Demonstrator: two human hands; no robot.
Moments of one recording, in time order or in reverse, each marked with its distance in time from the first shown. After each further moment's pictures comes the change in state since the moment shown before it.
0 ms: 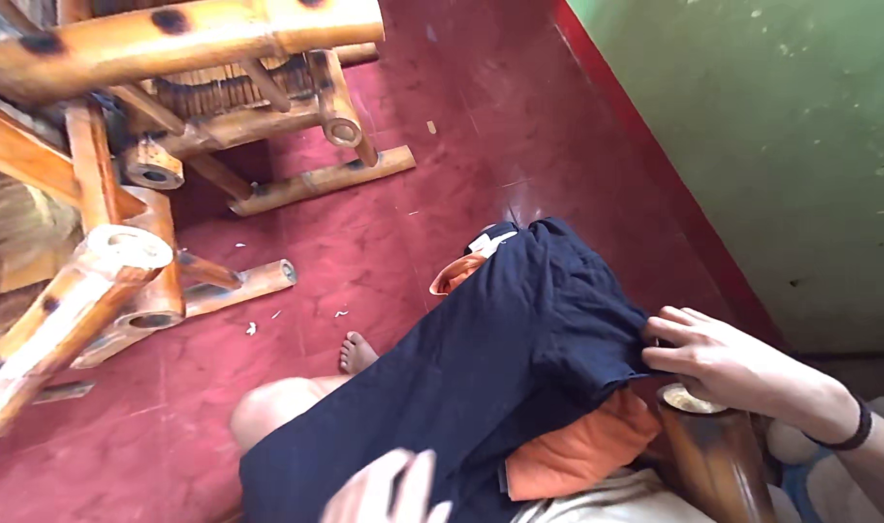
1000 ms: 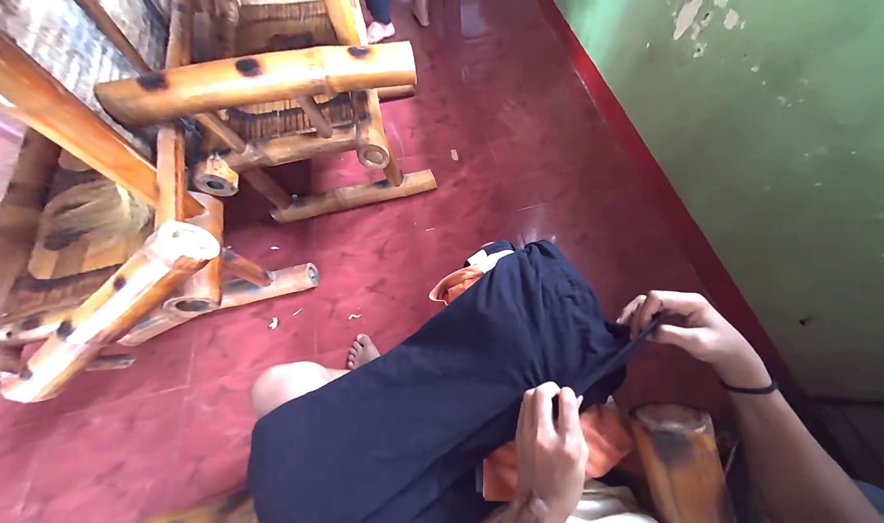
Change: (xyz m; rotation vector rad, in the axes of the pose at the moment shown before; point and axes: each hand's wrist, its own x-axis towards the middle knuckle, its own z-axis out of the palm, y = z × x) left_hand 0.112 0.135 0.164 -0.193 0.763 0.088; right_hand 0.000 0.080 0.027 0.937 0.352 0.030
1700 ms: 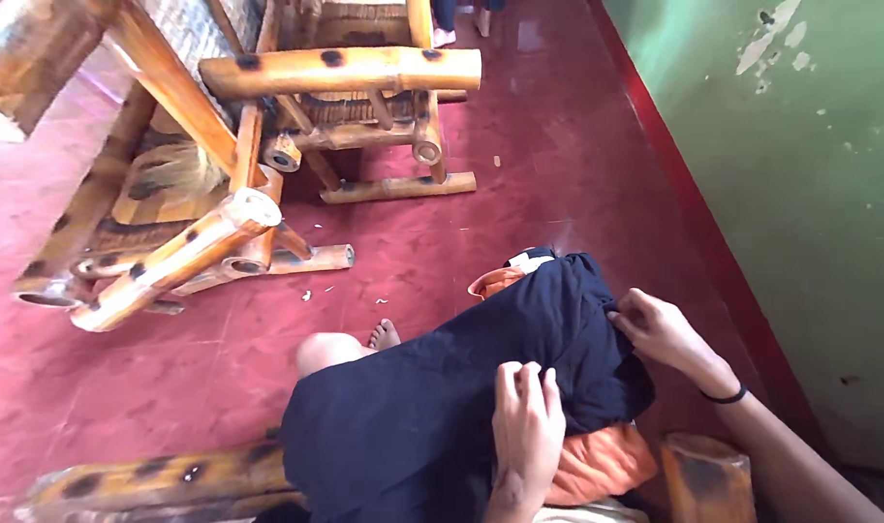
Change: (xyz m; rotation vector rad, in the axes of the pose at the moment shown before) left_hand 0.020 -0.035 -0.020 0.099 0.034 -0.369; right_hand 0.062 0.004 0.047 -0.643 0.051 0.403
